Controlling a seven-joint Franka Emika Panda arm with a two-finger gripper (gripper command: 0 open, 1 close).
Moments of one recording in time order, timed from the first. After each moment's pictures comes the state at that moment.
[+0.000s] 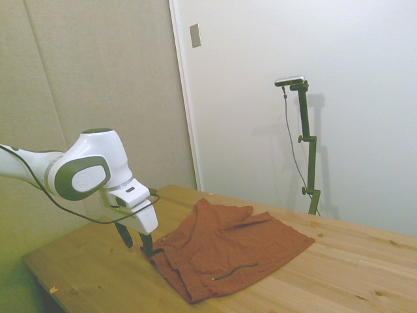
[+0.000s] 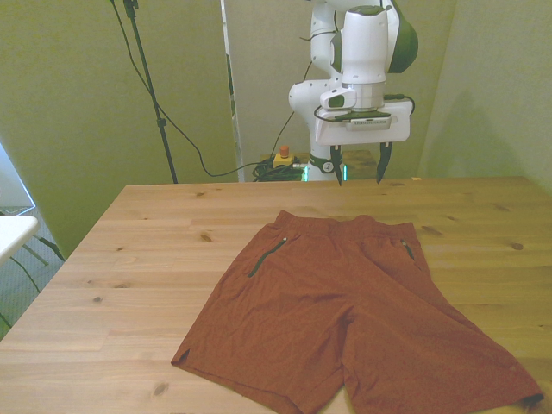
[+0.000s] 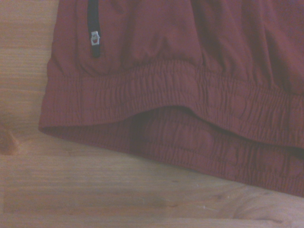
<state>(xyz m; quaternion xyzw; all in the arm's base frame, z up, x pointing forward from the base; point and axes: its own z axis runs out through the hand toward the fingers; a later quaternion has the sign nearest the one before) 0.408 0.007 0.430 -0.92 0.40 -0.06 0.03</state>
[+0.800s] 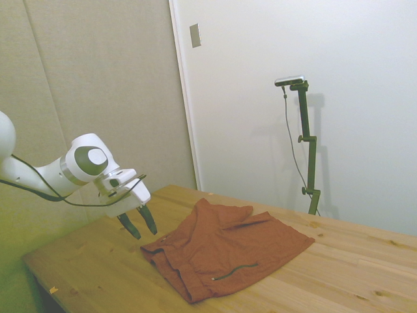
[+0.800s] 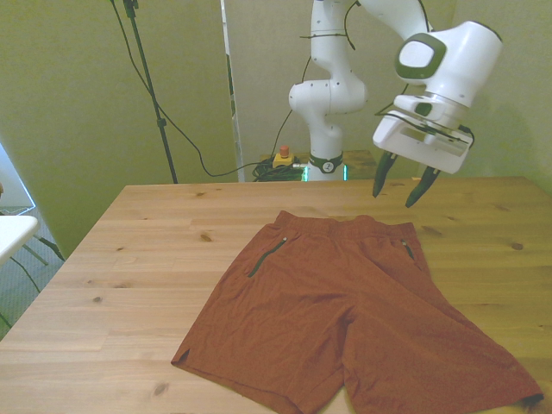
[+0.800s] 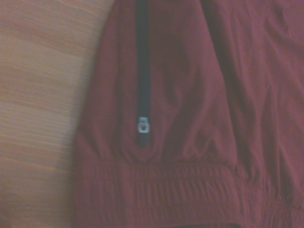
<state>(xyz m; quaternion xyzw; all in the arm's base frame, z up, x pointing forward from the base) 0.472 0.156 0.402 -0.92 0.31 -0.17 -0.19</state>
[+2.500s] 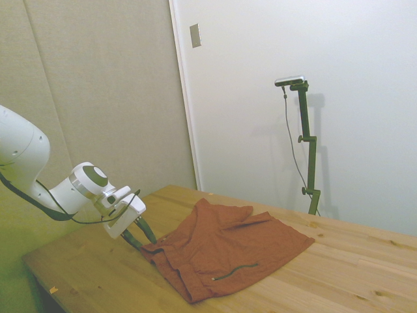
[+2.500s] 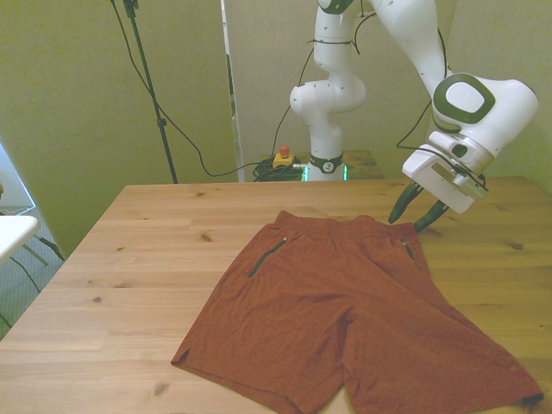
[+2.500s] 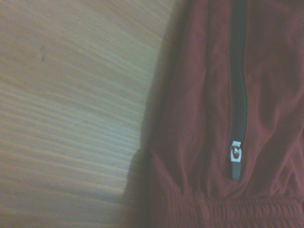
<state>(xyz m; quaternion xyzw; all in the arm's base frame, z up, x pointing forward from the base) 0.490 0.196 0.327 -0.90 0.28 -0.19 -0.28</state>
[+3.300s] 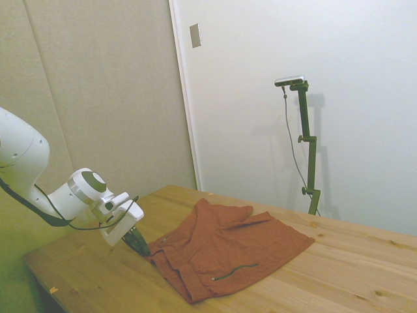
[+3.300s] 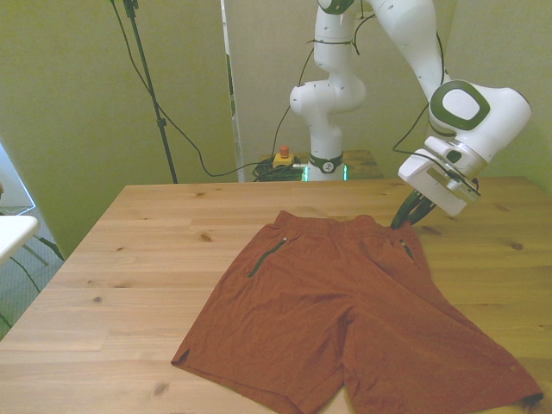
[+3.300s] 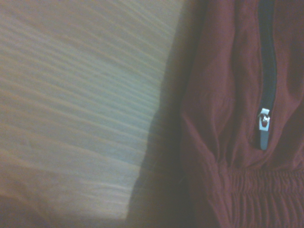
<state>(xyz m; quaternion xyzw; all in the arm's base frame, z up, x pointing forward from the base) 0.476 0.196 0.310 -0.90 0.27 -0.18 -0.29</state>
